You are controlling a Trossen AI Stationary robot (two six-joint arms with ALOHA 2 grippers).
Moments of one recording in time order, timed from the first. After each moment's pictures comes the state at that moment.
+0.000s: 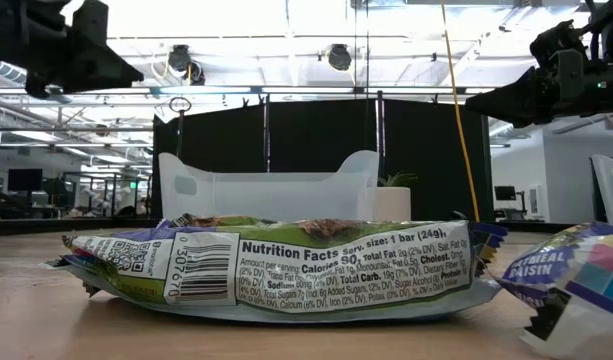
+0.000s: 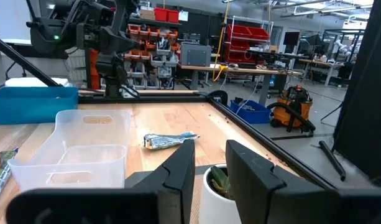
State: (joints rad) left arm -0.63 1.09 0.57 -1.05 -1.53 -1.67; right arm -0.14 0.07 0.02 0.08 0.18 -0.09
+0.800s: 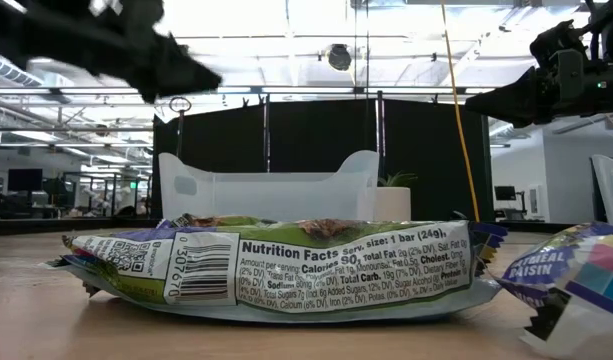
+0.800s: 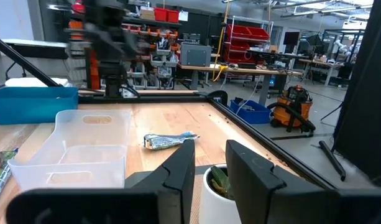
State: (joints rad) left arm -0.14 1.00 0.33 0.55 -0.49 -0.02; right arm -0.14 0.07 0.02 0.08 0.18 -0.09
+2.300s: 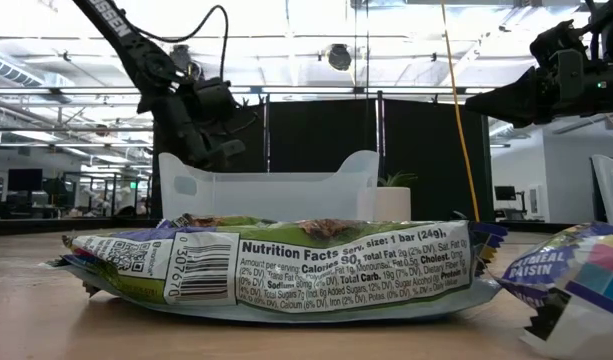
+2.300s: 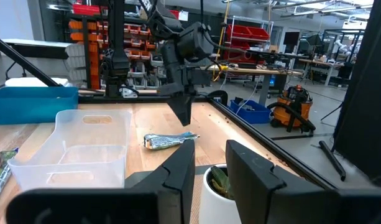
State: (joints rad) left arm 0.60 1.61 0.84 -0.30 0.13 -0.42; right arm -0.14 0.07 0.02 0.08 0.18 -0.09
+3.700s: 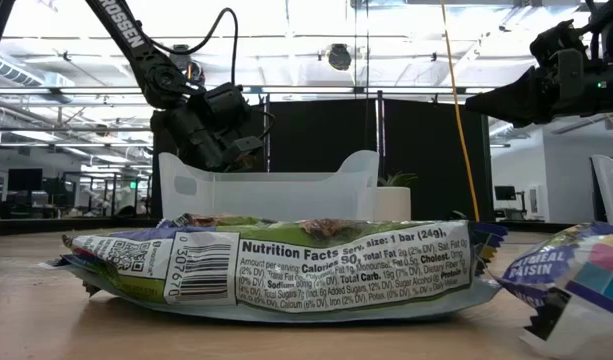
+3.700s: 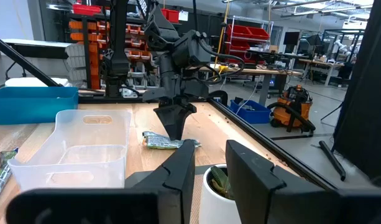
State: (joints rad) left arm 0.51 1.72 0.84 -0.10 0.32 -0.43; right arm -0.14 0.07 0.02 0.08 0.18 -0.09
